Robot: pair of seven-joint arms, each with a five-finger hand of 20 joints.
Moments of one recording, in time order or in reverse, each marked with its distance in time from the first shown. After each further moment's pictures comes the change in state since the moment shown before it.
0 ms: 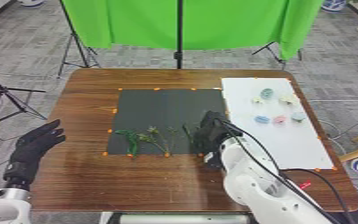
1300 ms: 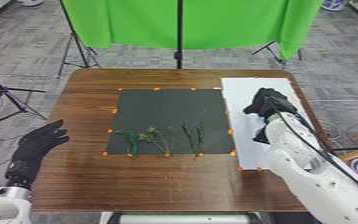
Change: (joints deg) left arm -0.5 0.3 0.0 0.0 0.1 -1.4 -1.0; right arm 4.5 10.8 8.3 3.9 -7.9 -5.2 5.8
